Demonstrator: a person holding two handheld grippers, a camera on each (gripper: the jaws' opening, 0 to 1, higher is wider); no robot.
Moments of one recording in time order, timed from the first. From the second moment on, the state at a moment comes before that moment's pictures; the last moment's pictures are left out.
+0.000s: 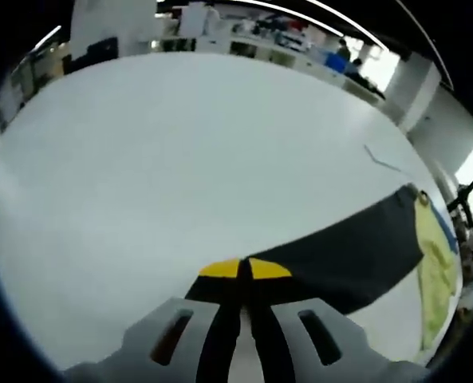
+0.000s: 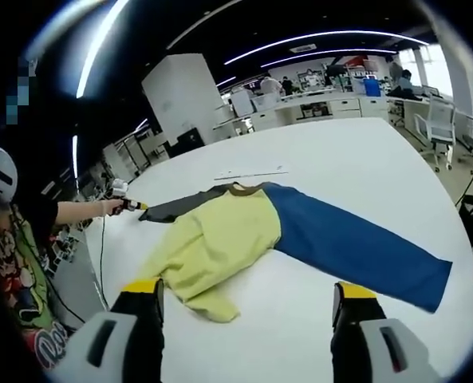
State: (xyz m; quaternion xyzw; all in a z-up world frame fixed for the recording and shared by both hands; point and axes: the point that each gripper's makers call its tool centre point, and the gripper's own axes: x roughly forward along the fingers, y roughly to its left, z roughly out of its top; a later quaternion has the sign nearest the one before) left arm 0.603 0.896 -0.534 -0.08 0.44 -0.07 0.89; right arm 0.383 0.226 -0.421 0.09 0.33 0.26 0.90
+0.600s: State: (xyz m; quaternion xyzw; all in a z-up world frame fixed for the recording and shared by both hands) left arm 0.584 0.889 -0.523 -0.07 0.41 -0.10 0.90; right arm 0.381 0.221 -0.417 0.09 0.32 0.26 0.91
